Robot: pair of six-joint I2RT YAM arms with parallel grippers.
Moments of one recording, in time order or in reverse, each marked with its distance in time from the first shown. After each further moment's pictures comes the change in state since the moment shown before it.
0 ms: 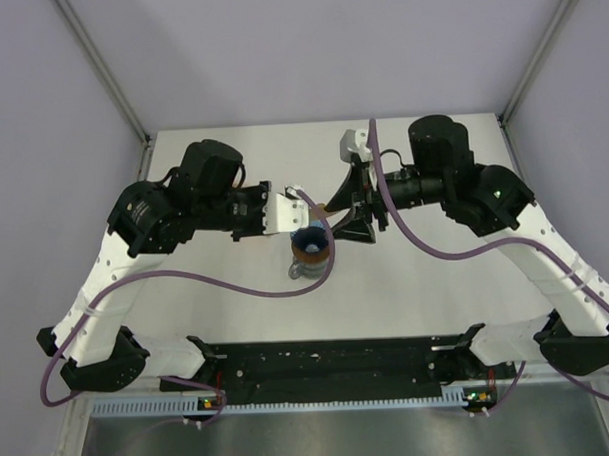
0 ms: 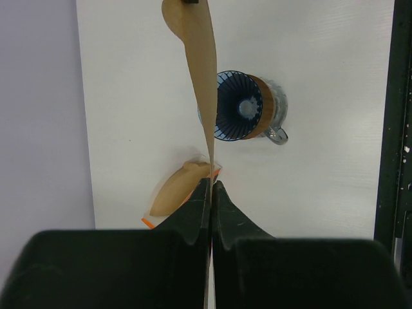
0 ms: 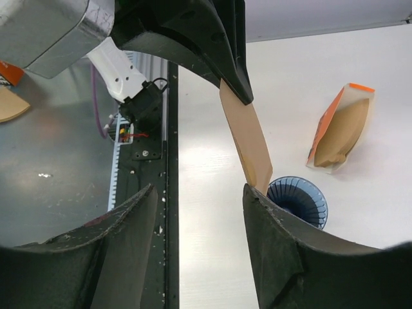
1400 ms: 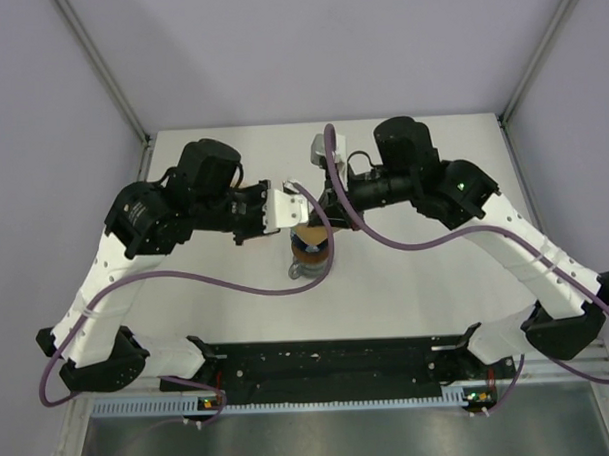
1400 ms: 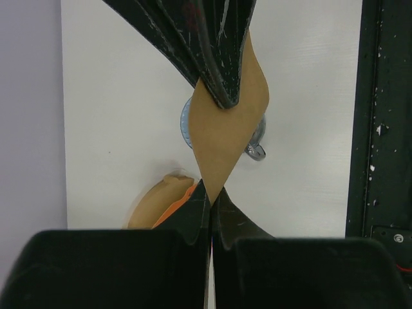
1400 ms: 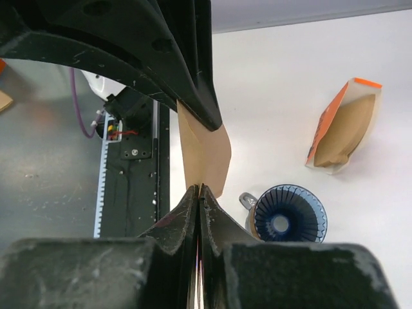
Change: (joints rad) left arm -0.002 0.000 0.009 -0.004 0.058 -0.070; right arm 0.056 0.111 0.019 0.031 0.058 -0.015
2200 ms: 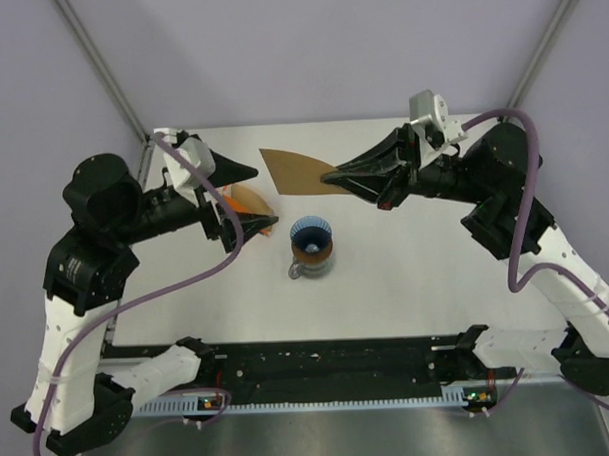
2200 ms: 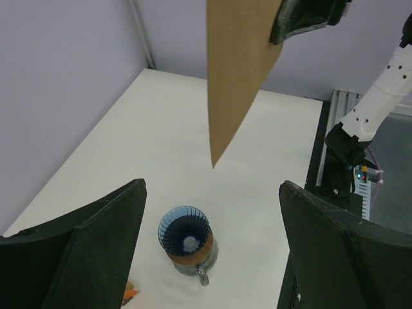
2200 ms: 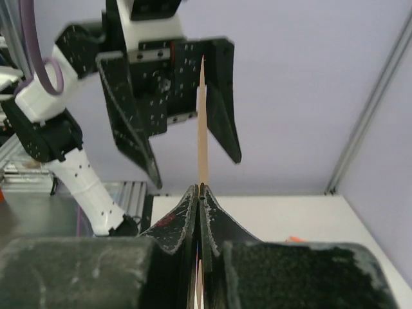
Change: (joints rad) left arm 0.286 -0.234 -0.108 0.487 0.365 -0.637; right arm -0.037 -0.265 -0.172 0.650 -0.002 0.282
